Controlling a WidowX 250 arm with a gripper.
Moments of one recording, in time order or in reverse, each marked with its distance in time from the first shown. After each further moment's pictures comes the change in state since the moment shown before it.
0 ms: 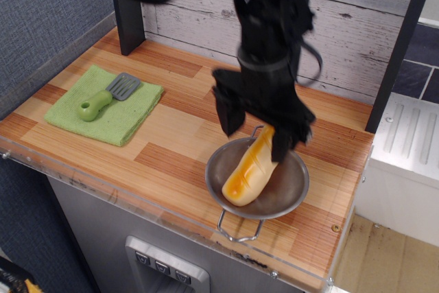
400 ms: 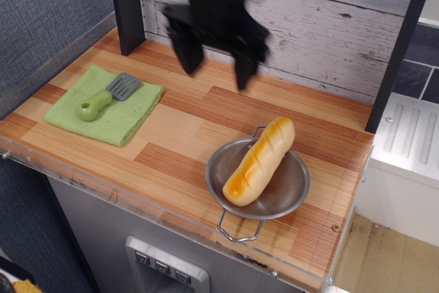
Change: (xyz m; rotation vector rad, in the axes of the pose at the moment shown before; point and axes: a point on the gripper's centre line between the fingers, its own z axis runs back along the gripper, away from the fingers) arm 0.015 0.063 0.046 -0.003 -0.113 0.170
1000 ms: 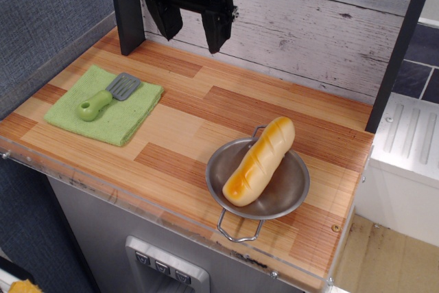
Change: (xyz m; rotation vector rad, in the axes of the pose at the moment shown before) arm 0.025 0.033 -0.003 -0.032 0.031 -0.055
